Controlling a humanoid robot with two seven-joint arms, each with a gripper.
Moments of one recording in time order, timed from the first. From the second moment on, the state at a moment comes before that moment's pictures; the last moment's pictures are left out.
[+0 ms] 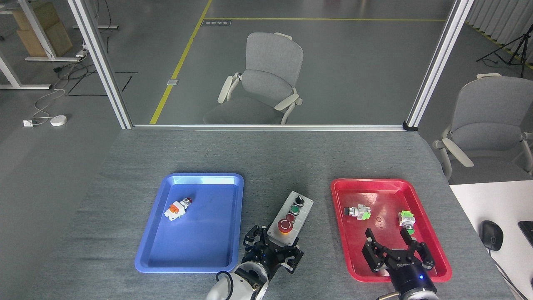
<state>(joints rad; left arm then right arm) -0.51 -0.14 -0.73 -0.77 -1.32 0.13 0.01 -0.04 -0.12 -0.05 -1.32 1.28 -0.20 -0.08</state>
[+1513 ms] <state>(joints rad) -0.08 0.26 -0.17 -1.62 -1.23 -0.01 -0.01 -0.05 -0.06 -0.03 -1.30 1.28 -0.17 -0.13</state>
